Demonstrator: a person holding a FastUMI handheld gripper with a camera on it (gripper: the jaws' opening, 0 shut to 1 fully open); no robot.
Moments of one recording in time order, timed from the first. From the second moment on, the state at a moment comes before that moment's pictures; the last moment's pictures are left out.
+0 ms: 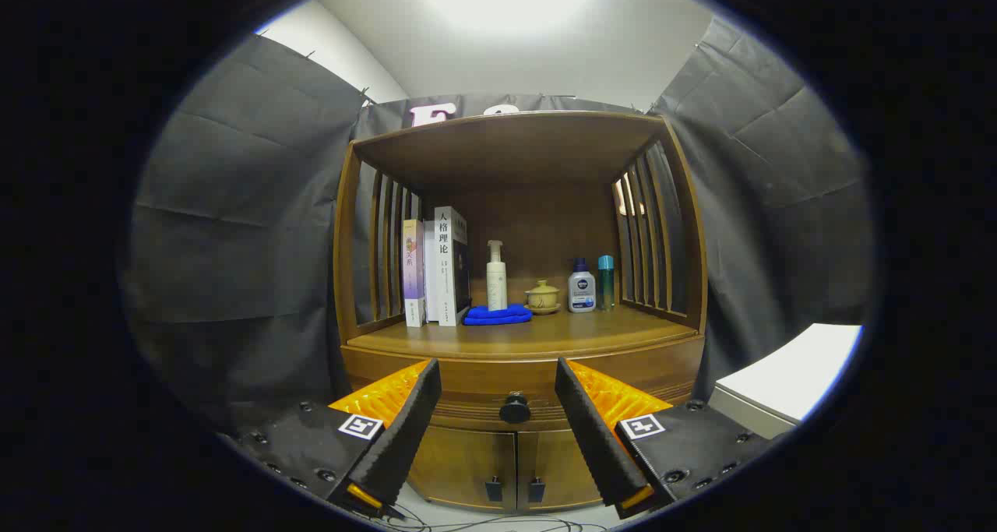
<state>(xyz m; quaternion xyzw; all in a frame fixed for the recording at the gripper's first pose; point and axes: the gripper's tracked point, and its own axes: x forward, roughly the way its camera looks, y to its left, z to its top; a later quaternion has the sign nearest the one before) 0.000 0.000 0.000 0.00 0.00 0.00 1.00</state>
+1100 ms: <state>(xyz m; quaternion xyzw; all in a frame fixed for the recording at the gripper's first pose) 0.003 -0.005 -0.001 0.01 -0.01 -0.01 1.00</state>
